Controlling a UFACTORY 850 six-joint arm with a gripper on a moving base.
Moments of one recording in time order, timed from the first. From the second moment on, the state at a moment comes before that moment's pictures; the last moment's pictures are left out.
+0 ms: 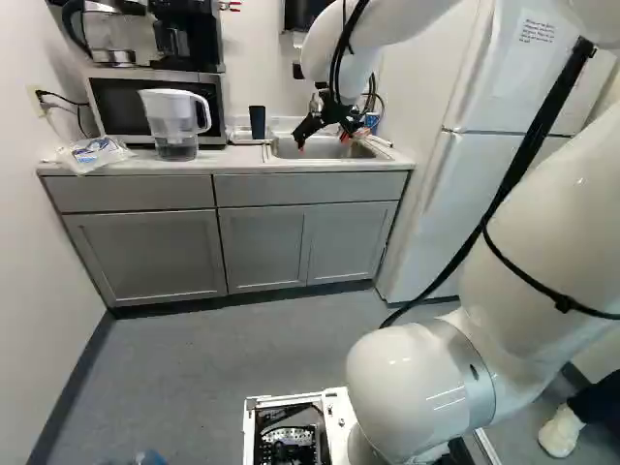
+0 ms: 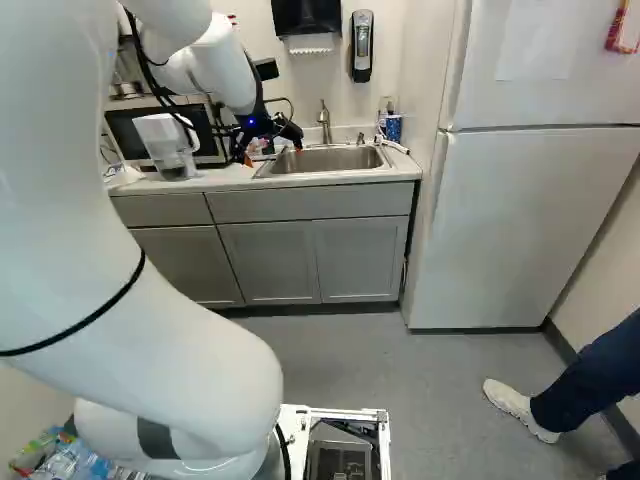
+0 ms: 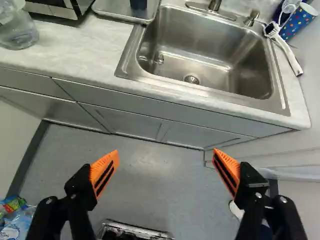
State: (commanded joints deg) arm 5.9 4.9 -60.0 -5.0 -24.7 -6.3
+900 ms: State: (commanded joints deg) arm 5.7 5.4 -57.5 -4.8 -21.2 -6.0
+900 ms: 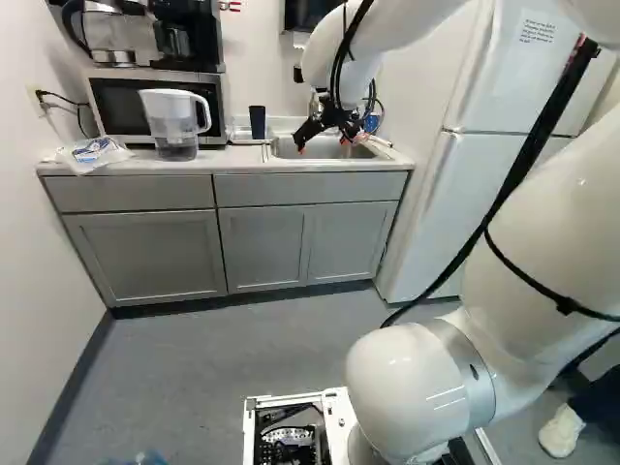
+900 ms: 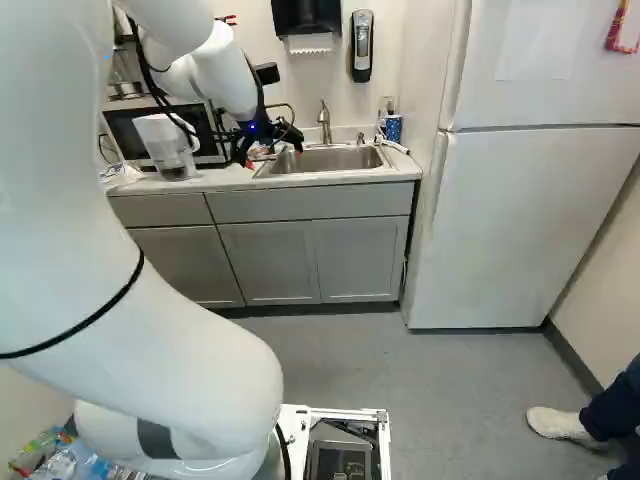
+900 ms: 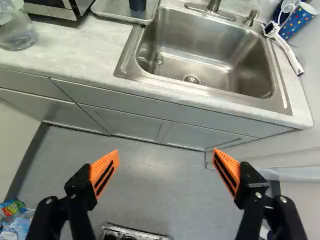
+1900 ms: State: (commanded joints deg) arm 4.2 8.2 -43.8 -3.5 -2.6 -4.4
